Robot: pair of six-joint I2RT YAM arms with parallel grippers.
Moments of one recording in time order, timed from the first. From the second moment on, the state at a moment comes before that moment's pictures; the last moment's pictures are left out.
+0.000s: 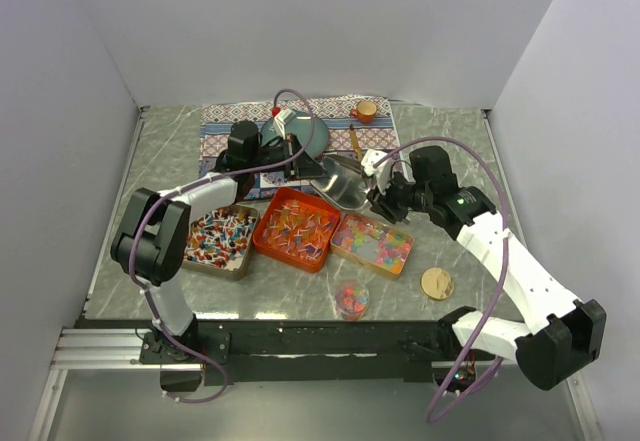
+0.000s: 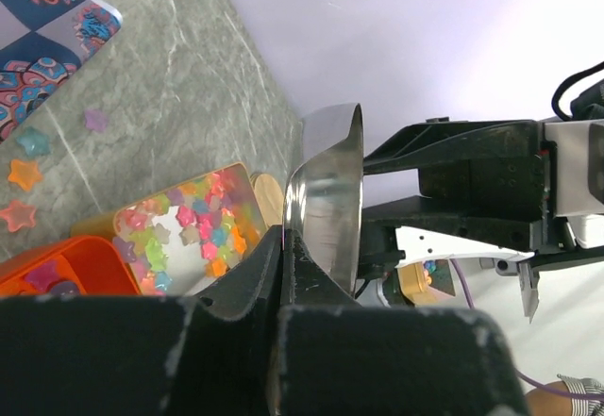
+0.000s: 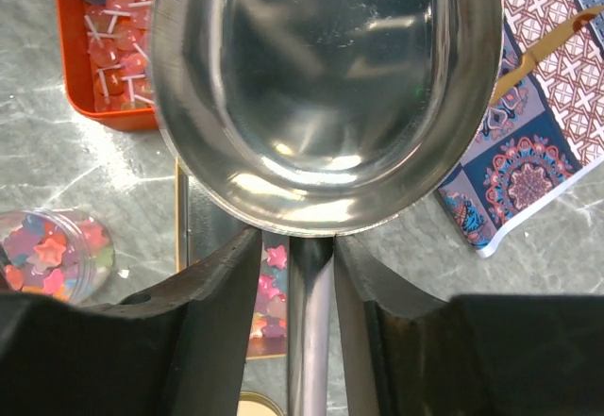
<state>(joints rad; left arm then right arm) -0.40 1.79 1.12 0.54 0.99 -0.94 0.44 1.13 1.05 -0.62 -0.37 -0.53</state>
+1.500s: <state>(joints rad) -0.18 1.70 1.30 0.20 0.76 -0.67 0.44 1.50 1.59 -0.96 -0.40 -0.73</state>
